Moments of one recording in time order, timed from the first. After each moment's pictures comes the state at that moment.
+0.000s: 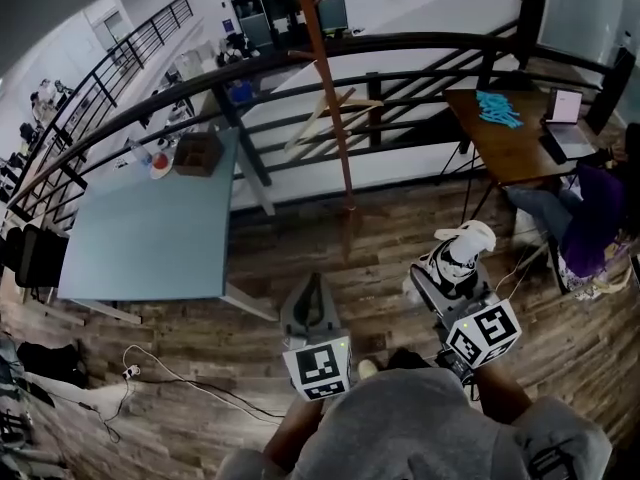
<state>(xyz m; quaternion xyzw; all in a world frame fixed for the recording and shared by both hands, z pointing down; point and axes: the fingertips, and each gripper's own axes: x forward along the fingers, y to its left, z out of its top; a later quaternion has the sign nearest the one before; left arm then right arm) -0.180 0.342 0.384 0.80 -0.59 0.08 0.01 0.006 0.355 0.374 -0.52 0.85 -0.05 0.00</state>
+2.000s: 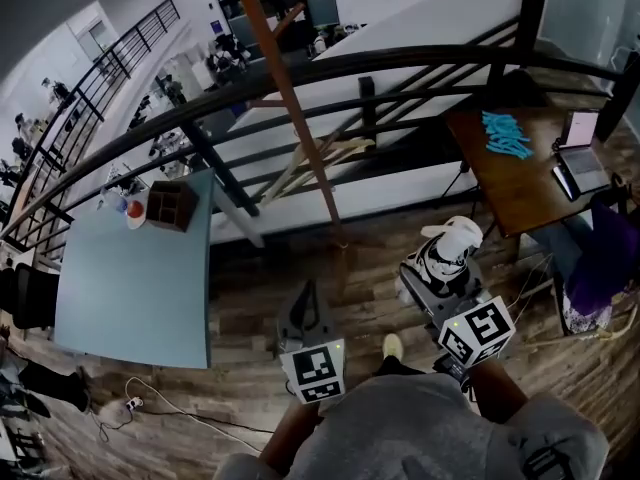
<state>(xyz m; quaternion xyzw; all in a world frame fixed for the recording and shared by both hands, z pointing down) -0.090 0.100 0.403 0.80 -0.58 0.13 0.02 0.088 0.108 0.373 -0.52 0.85 -0.06 -0.01</state>
